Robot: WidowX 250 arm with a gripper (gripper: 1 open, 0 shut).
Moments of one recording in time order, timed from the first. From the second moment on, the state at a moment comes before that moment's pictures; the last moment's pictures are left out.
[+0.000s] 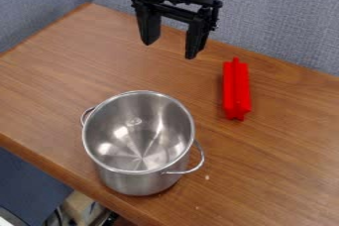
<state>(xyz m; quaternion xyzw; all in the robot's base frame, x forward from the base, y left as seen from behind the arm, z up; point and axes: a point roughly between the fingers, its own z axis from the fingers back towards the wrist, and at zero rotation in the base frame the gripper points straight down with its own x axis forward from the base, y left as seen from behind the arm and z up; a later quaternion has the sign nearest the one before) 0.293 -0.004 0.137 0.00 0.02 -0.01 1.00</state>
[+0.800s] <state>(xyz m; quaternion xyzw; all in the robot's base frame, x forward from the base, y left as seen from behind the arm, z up) 0.311 -0.047 0.091 0.03 0.02 0.09 1.00</state>
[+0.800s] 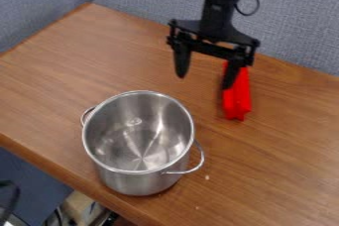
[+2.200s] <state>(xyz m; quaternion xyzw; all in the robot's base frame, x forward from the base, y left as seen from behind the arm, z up) 0.352 -0.066 0.047 0.02 -0.03 0.16 0.99</state>
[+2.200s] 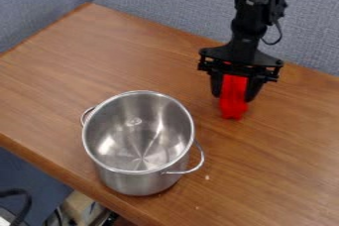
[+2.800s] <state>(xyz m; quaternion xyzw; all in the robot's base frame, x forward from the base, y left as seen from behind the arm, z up) 0.354 -0.069 0.045 0.01 -0.03 0.17 0.99</state>
